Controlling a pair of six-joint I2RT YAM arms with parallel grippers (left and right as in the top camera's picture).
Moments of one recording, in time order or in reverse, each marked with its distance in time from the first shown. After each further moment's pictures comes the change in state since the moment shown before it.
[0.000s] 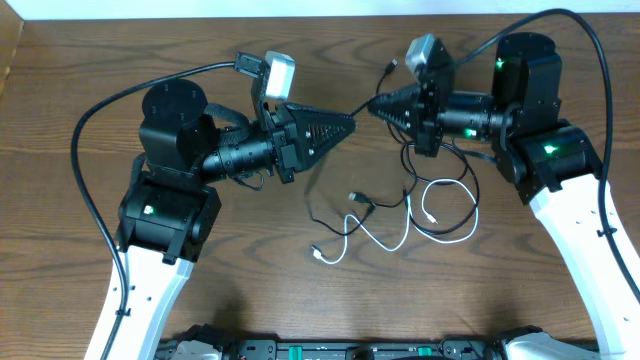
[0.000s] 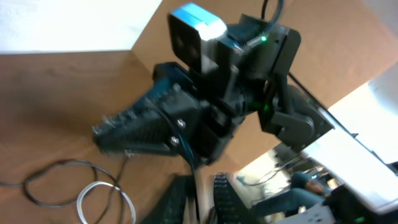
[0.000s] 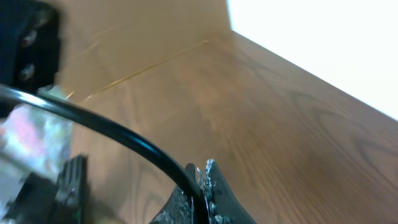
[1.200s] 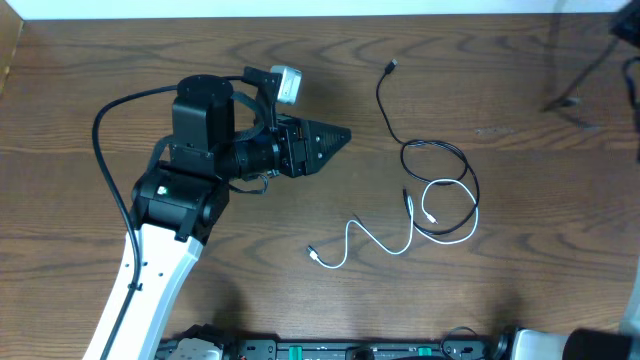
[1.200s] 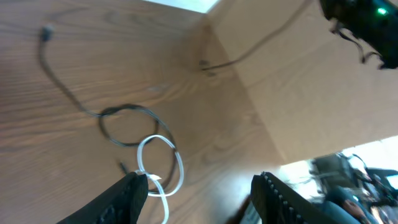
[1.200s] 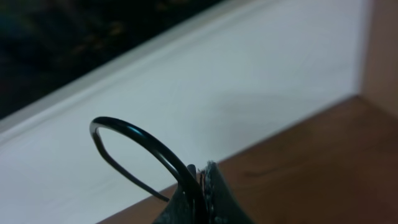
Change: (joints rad) left arm -0.001 0.071 0.000 -0.304 -0.217 0.133; right arm -0.569 0.106 0.285 0.022 0.862 0.448
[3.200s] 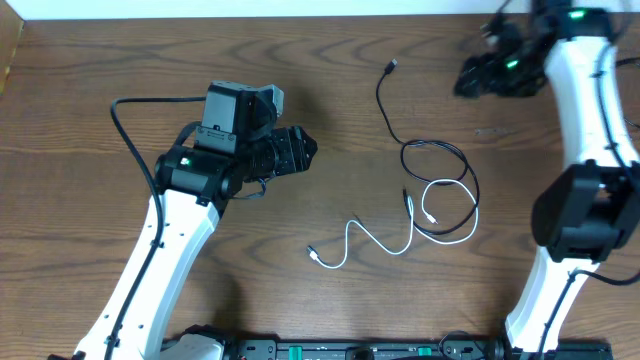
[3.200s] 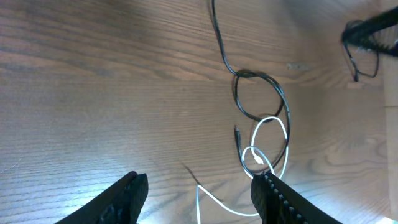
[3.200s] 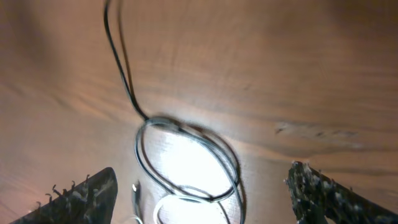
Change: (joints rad) left arm 0.000 0.132 0.000 -0.261 -0.418 -0.012; right arm 0.280 0.651 0.431 -0.898 -0.250 -0.518
